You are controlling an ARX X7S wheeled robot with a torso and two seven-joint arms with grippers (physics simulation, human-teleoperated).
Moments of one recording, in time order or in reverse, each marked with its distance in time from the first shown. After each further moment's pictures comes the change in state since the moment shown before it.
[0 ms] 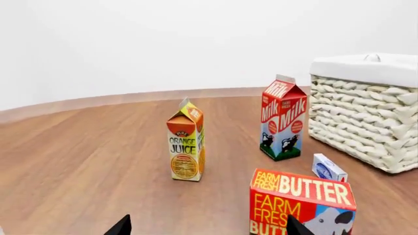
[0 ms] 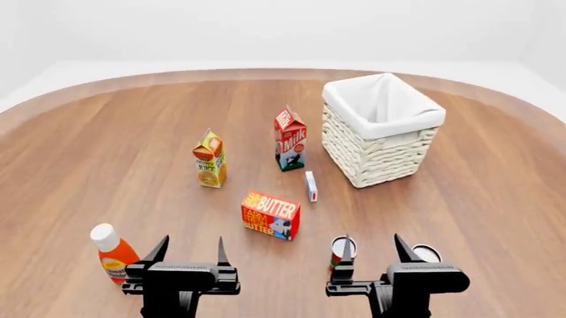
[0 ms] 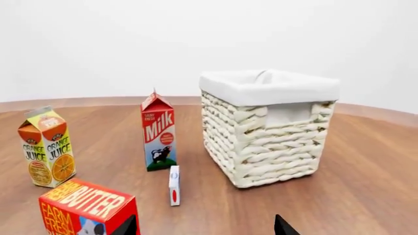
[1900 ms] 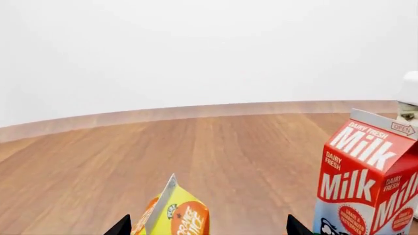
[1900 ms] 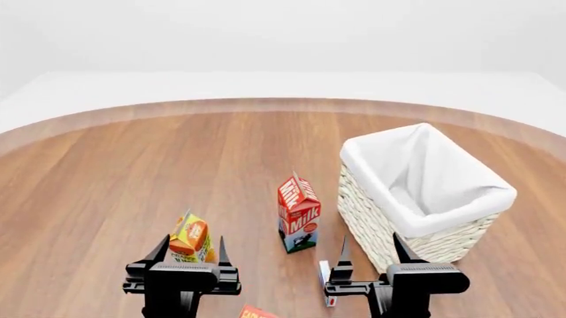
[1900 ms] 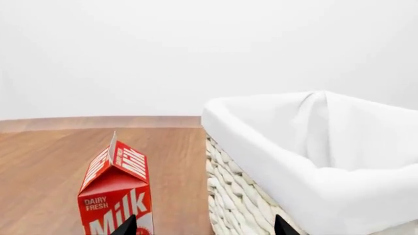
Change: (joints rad) left arm -0.012 -0.057 0.076 -0.006 -0.047 0.014 -0.068; right arm 0.009 0.061 -0.075 0.010 0.053 -0.041 0.062
